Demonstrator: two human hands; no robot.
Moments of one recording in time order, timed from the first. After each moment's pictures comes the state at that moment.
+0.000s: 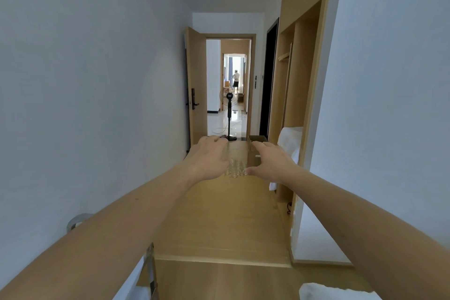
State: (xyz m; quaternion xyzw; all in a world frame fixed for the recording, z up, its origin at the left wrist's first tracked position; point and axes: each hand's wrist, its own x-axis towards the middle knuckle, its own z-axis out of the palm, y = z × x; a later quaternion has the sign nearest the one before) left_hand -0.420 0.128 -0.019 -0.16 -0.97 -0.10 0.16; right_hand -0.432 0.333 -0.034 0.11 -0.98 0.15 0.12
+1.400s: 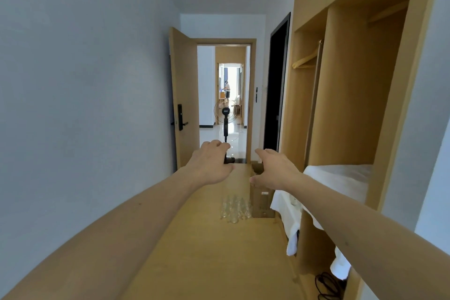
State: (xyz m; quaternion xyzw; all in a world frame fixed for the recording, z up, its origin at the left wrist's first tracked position) left_hand -1.089 0.135 -0.002 -0.18 -0.96 -0.11 0.18; right_hand -1.086 0.341 -0.017 0.09 -0.98 0.13 0.13
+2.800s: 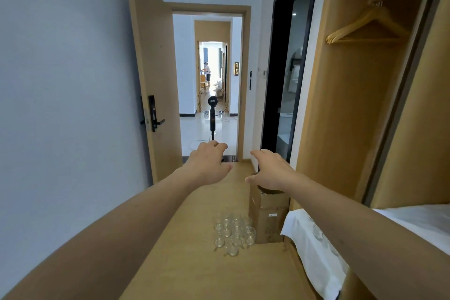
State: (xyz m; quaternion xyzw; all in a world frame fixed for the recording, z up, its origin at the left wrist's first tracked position) left_hand -1.686 0.080 -0.030 -0.20 -0.97 -0.13 0.11; right_hand -1.668 0.277 -0.048 0.03 -0.99 0.14 0.08
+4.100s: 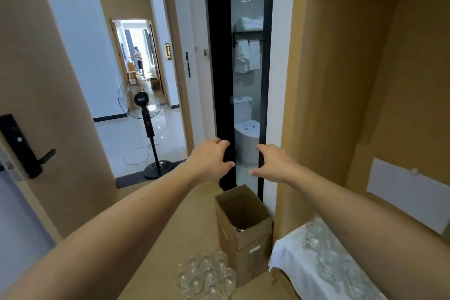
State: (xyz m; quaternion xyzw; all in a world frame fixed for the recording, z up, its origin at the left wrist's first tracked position) left_hand -2.212 0.306 -0.079 -0.38 -0.92 -0.12 0.05; right_hand -2.122 0.488 -0.098 -0.14 -0.97 0.20 0.06
